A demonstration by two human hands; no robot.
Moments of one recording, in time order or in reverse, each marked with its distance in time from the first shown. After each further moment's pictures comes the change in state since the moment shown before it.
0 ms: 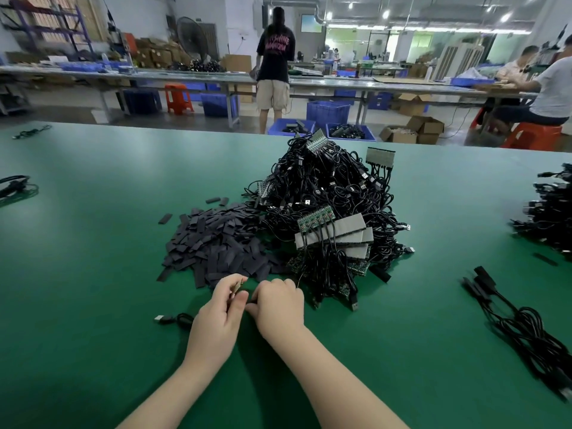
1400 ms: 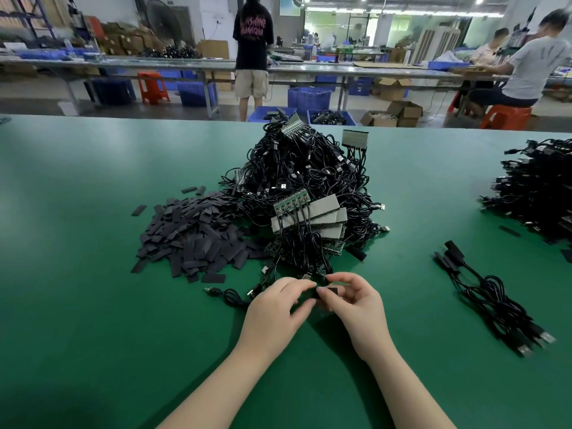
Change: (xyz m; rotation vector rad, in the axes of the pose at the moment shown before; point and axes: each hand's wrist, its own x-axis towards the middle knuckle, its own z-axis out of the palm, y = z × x) left_hand -0.018 0.069 0.081 0.093 -0.270 0.273; right_hand -0.080 0.138 -0.017 1.353 0.346 0.192
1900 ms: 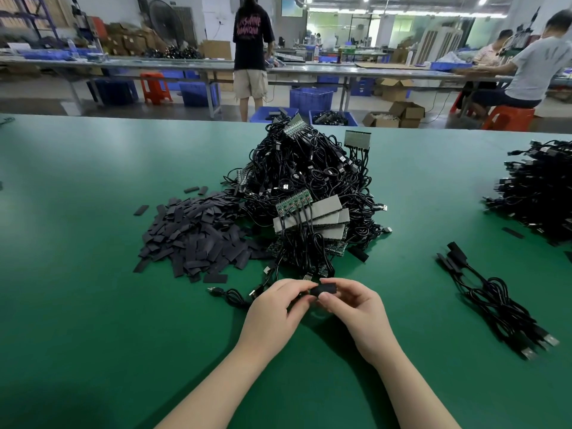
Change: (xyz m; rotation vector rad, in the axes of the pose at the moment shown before) left_hand 0.001 -0.007 -0.001 -0.137 -0.026 -0.038; right_hand -0.007 -0.011 -0.003 0.029 -0.152 -0.015
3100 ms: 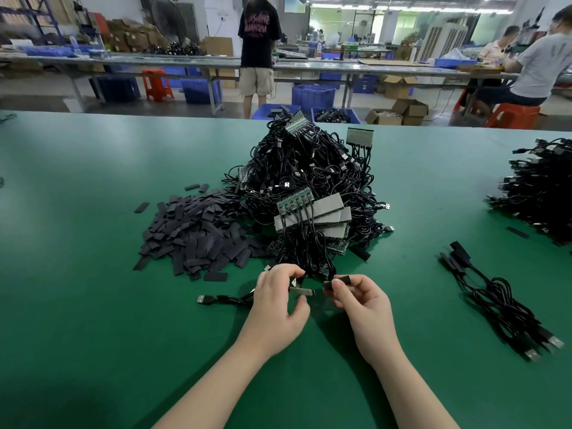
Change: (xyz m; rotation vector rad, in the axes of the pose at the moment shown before) left_hand 0.001 0.003 0.000 0.062 0.035 -0.021; right_hand 0.006 0.013 -0.002 -0.004 0.196 0.021
